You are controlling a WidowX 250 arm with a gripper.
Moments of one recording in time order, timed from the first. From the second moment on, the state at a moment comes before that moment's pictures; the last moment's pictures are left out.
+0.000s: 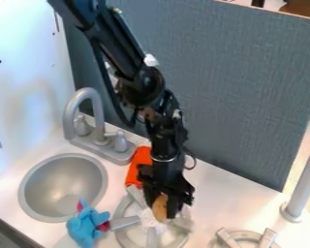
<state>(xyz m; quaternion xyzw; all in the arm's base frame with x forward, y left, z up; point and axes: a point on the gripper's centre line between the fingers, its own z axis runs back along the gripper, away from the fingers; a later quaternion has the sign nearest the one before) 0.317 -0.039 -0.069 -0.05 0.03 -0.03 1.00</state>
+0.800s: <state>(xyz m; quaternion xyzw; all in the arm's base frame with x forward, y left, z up) 0.325 -0.027 -0.094 -0.01 0.10 0.04 0.99</state>
